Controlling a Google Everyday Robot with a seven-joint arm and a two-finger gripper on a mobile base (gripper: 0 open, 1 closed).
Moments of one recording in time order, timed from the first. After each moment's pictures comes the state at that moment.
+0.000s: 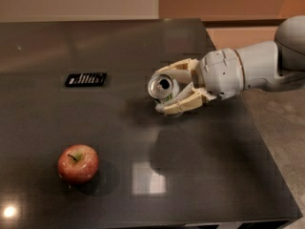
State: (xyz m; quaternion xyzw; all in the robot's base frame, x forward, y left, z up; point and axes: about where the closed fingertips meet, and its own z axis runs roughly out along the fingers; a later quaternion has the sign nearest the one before) arm 0.461 -0.023 0.942 -0.66 0.47 0.34 0.47
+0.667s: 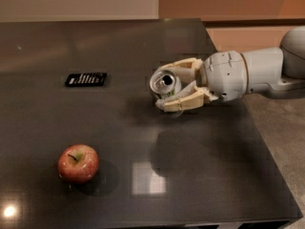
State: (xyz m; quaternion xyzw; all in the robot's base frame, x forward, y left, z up) arm 0.463 -0.027 0.951 -0.62 0.48 0.37 0.50
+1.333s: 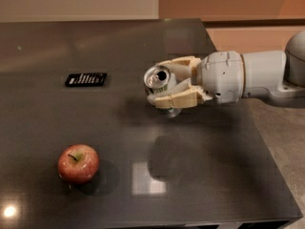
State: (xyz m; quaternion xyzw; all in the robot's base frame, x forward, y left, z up) arm 0.460 -0.019 0.963 -0.57 0.53 0.35 0.52
